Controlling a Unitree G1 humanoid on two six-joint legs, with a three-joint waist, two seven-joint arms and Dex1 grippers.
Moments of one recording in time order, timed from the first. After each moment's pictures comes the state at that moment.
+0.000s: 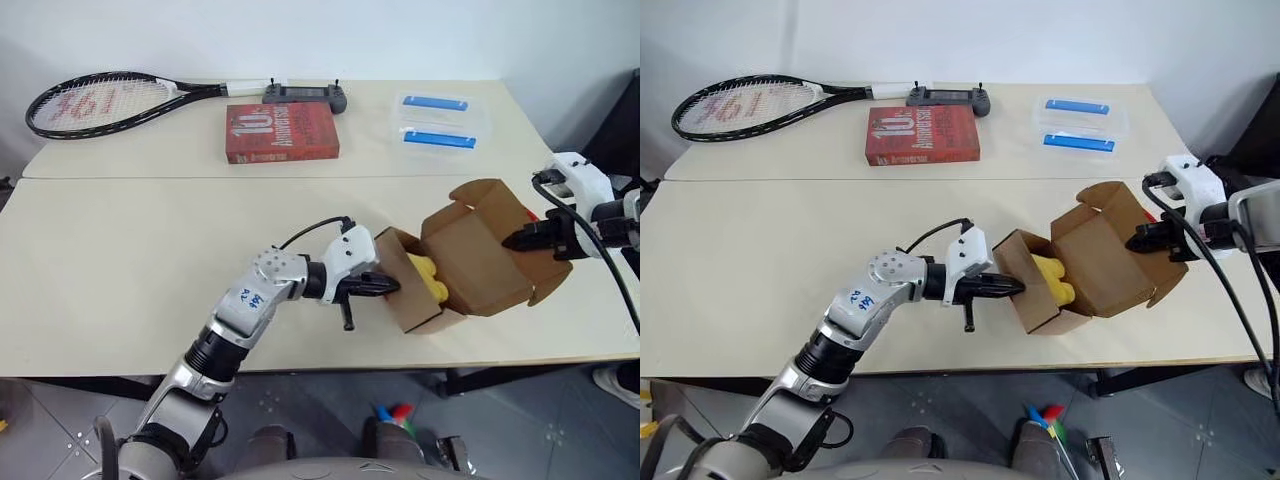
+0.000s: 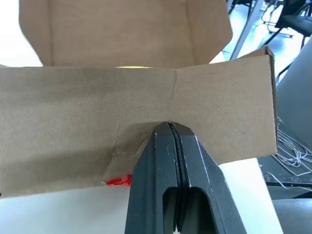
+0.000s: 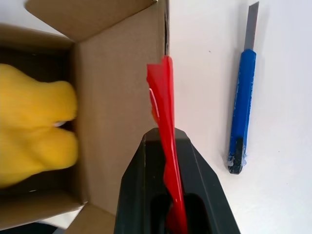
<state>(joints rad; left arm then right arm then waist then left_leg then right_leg) -0.66 0.24 -0.35 -0.03 -0.18 0.58 -0.85 -0.92 -1.16 0.12 0.10 0.91 1.56 0.47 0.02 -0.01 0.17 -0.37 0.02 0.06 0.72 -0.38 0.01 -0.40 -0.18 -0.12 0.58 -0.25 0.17</state>
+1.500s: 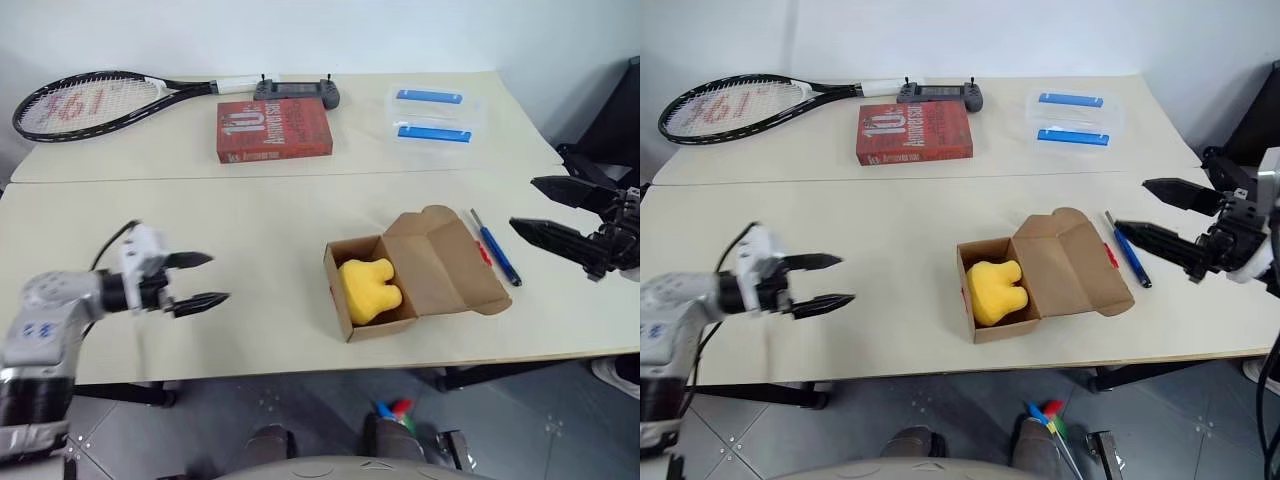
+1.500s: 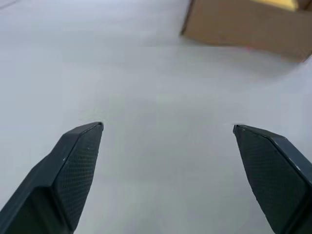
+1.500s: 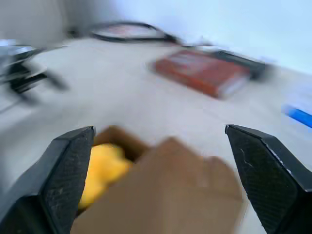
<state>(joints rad) -0.14 0.84 0.33 0.09 -0.40 0.33 -1.18 -0.23 -0.99 -0.53 -0.24 0.85 0.59 1.22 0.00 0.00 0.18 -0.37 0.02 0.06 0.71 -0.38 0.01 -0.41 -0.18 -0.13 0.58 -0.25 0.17</state>
